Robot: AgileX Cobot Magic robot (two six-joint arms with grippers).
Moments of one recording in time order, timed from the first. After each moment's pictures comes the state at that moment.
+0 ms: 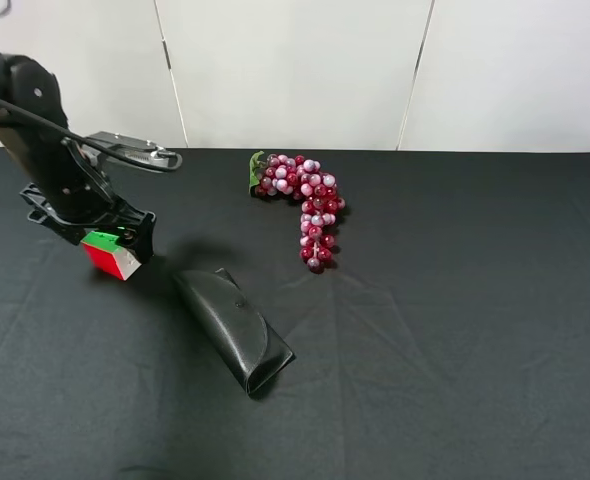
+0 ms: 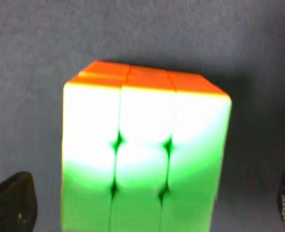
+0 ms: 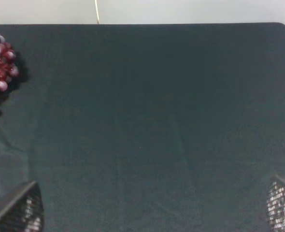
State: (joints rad) left arm -0.23 1.89 -1.05 0.03 0.55 0.14; right arm 0.02 -0.01 -0.50 0.01 1.01 0.02
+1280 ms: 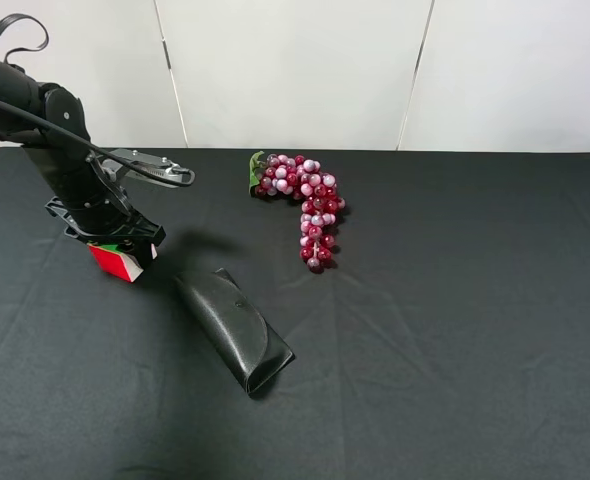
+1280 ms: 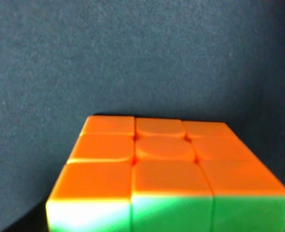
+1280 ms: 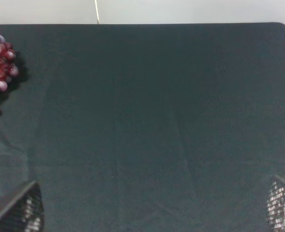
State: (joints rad) left arm -0.23 1.99 -1.09 -0.01 0.51 0.19; right arm 0.02 -0.01 -0.50 0.01 1.01 0.02
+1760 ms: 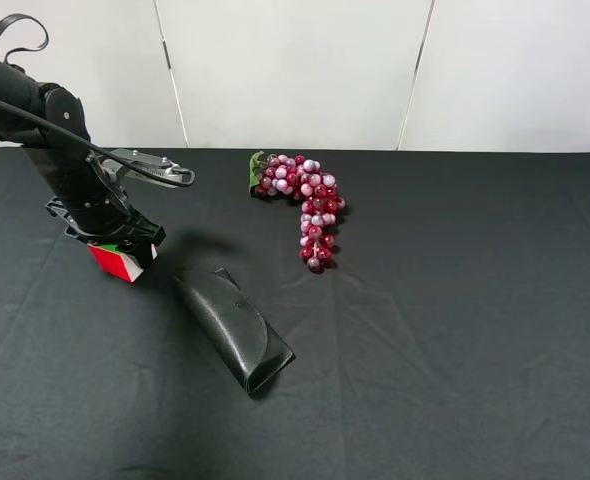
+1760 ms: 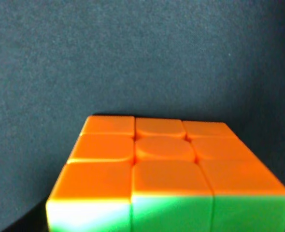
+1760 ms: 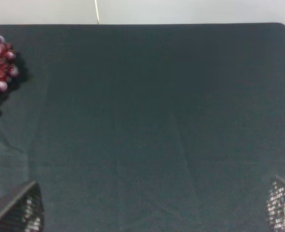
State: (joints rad) left arm -0.23 1.99 -1.09 -0.01 0.51 0.19; right arm 0.02 -0.01 -0.50 0.01 1.01 0.02
